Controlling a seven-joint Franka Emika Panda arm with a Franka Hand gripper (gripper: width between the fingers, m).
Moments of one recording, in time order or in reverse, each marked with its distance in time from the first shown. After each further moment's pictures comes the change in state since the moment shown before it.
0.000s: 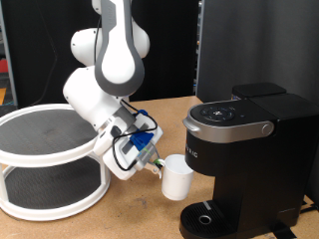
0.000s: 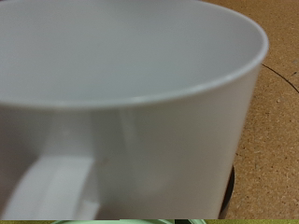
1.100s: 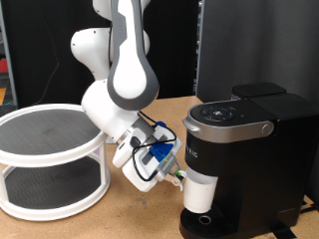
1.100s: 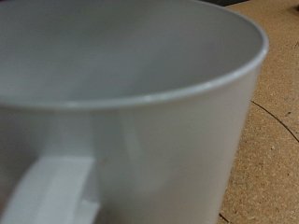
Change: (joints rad) arm 0.004 0.124 0.095 0.113 0.236 0.006 -0.145
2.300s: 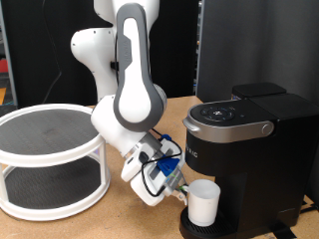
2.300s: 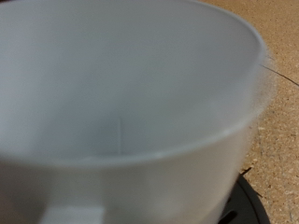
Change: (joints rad) arm 0.000 0.127 0.041 0.048 0.117 0.010 -0.129
